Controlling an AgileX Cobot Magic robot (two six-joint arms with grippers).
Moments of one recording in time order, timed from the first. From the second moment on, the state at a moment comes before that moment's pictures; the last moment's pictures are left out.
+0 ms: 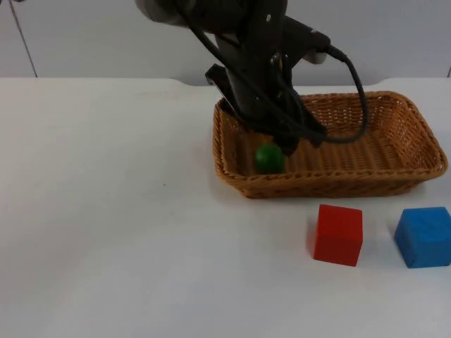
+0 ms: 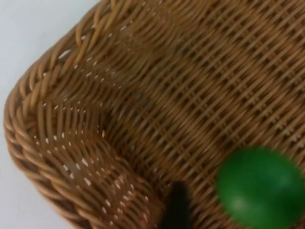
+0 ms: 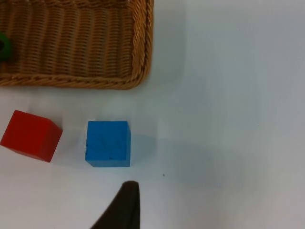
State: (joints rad) right arm 0.04 0.83 -0.73 0.01 0.81 -0.04; left arm -0.65 2.31 -1.79 0.16 0.68 -0.02
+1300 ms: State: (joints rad) right arm 0.04 0.83 -0.73 0.01 0.81 -0.04; left arm -0.65 1.60 -0.98 -0.03 0.74 -0.06
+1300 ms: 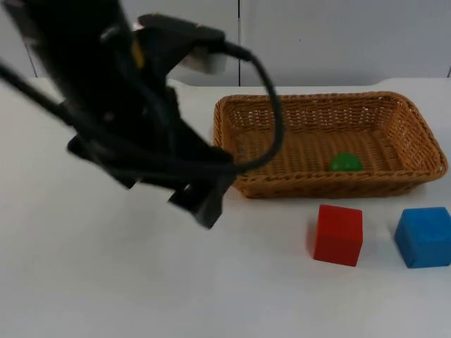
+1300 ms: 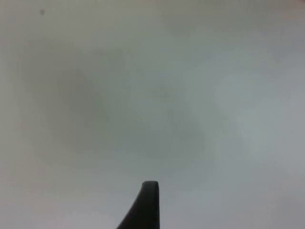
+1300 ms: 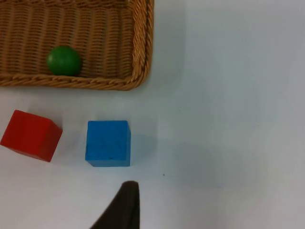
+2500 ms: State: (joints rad) right arm 0.04 0.83 -0.70 0.03 0.80 -0.04; left arm -0.14 0.82 -0.62 0.08 0.86 -0.19
